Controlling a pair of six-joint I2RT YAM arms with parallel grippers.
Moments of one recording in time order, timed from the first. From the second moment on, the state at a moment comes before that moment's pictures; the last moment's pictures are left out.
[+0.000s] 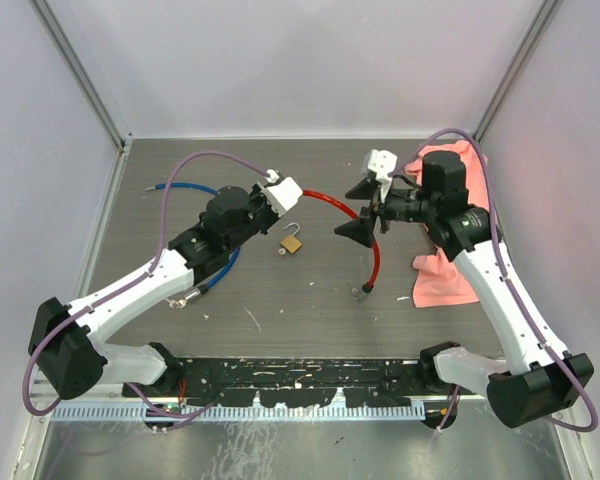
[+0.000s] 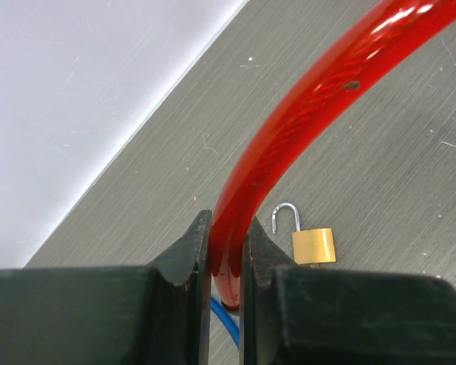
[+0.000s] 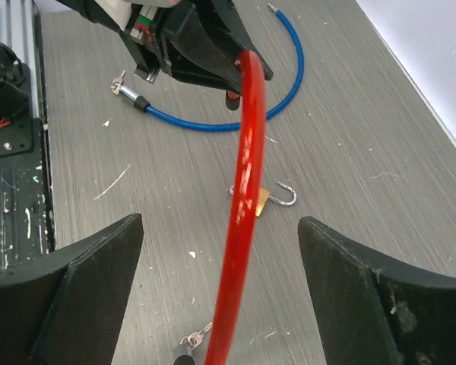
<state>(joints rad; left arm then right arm) -0.75 1.28 1.01 0.04 -0.10 0.43 0.23 1.13 1.22 -0.49 -0.95 -0.41</state>
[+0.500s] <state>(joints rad) -0.75 1.28 1.03 -0.03 -0.06 0.39 0.34 1.19 1.25 -0.57 -0.69 -0.51</state>
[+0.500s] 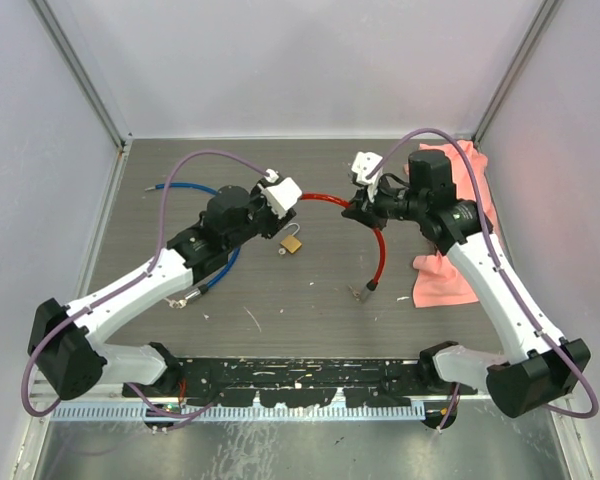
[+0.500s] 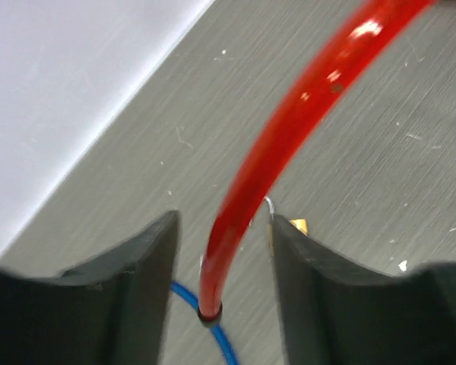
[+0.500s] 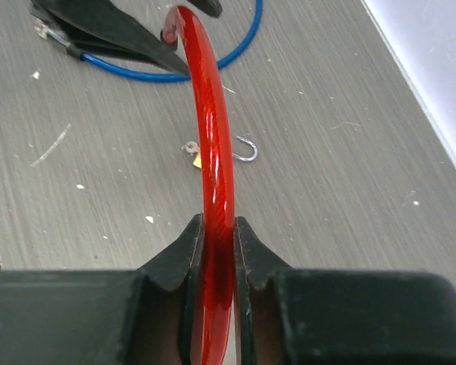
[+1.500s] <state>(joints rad) -0.52 1.29 1.20 -0.31 0.76 0.24 0.28 1.55 1.90 -1.30 -0.87 -1.35</state>
